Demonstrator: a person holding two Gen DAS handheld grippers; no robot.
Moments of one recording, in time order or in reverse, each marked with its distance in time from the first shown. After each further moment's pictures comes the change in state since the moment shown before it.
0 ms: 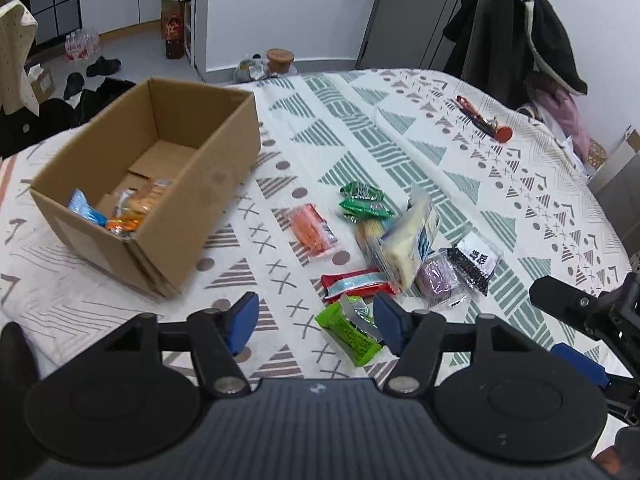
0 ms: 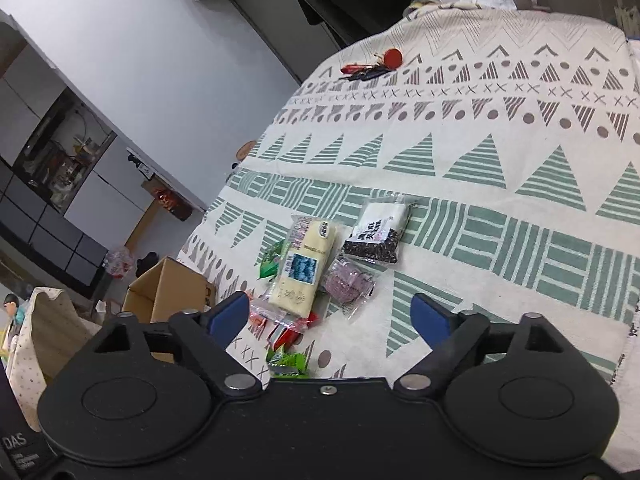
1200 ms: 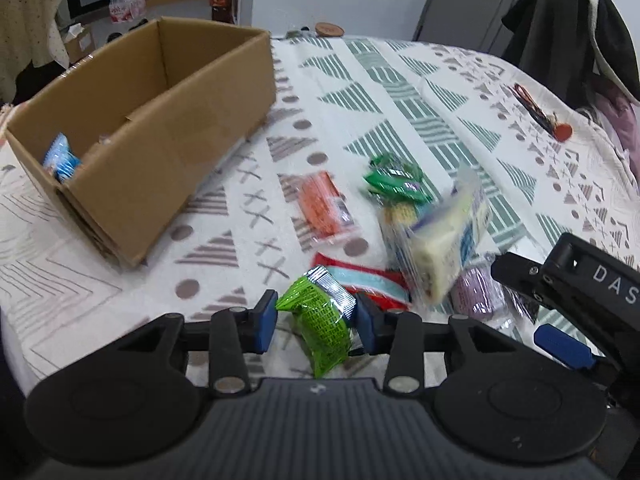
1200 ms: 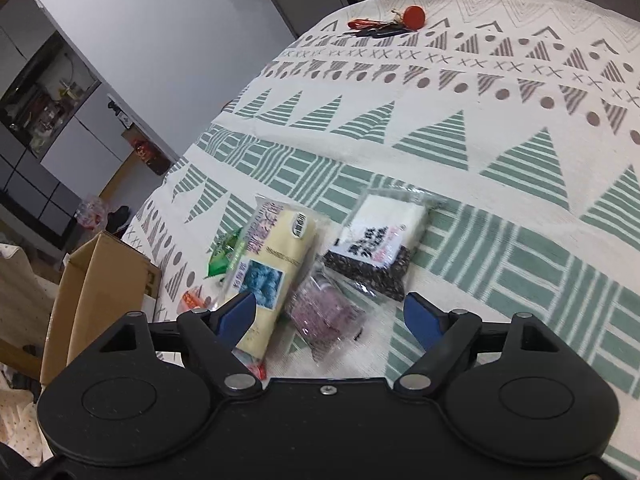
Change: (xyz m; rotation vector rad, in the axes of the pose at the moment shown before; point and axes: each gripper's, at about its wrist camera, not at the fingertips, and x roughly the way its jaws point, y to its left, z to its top) left arm 0.065 -0.014 -0.003 -0.130 0.046 0.121; right arm 0.098 0.003 0.019 -0.130 0.107 -0.061
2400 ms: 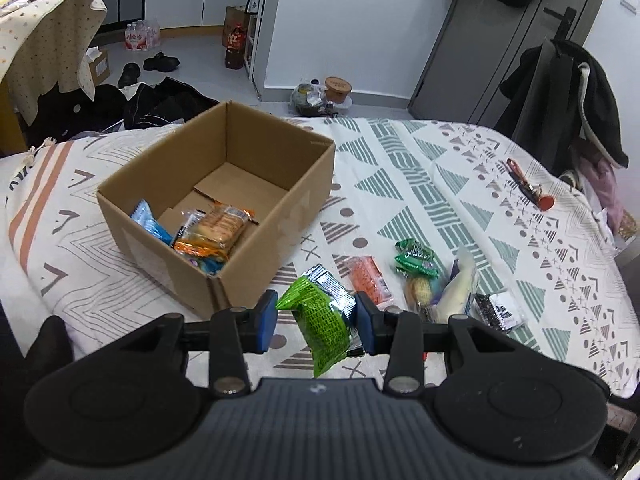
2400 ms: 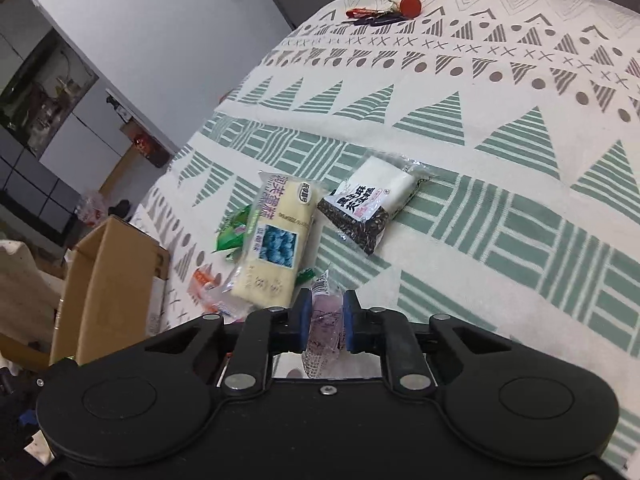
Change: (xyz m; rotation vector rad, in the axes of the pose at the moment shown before) left arm -0.083 0.068 0.032 -0.050 -0.125 -0.057; right arm -0.021 0.000 -0.016 0.028 0.027 0.005
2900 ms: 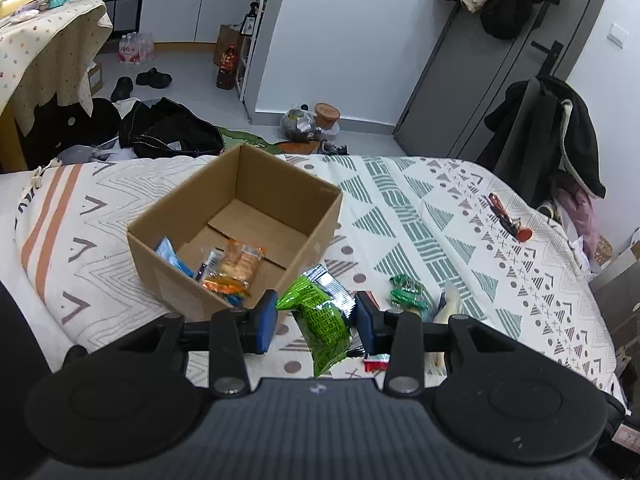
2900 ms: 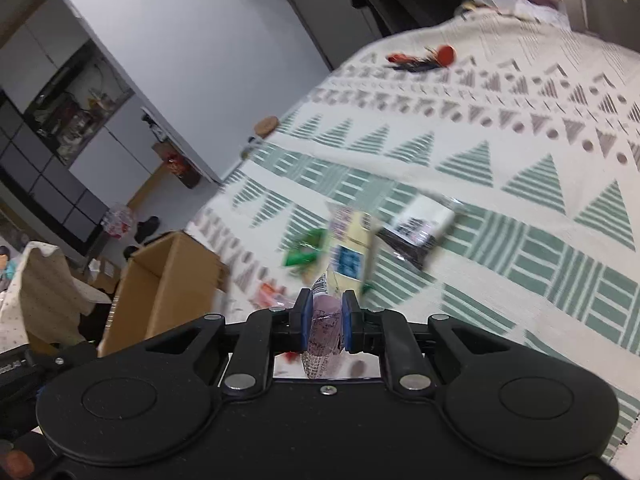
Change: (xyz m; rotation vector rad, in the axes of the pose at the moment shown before) left arm -0.036 0.038 0.026 -0.026 -0.058 -0.074; right arm -0.051 0.042 -0.005 -0.062 -0.098 0.067
